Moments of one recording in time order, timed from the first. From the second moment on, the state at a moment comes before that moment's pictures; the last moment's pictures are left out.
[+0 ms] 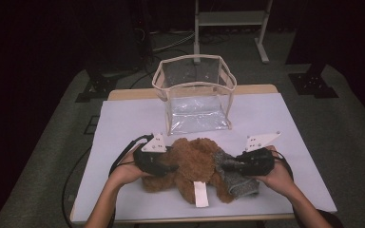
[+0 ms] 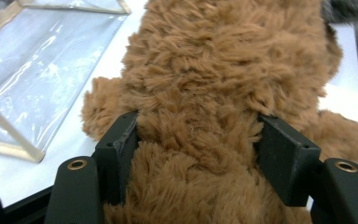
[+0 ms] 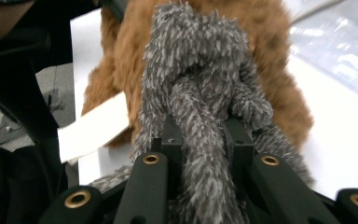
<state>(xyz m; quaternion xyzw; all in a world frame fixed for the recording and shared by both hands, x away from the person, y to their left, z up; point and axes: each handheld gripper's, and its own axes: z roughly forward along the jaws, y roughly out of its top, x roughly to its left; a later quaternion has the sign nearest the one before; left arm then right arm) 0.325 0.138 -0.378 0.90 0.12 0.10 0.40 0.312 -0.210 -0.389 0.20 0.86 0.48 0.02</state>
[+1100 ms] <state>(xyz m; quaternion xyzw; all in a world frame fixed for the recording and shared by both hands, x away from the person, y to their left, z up) 0.303 0.118 -0.359 0.92 0.06 0.10 0.38 0.324 -0.172 -0.378 0.17 0.86 0.48 0.00</state>
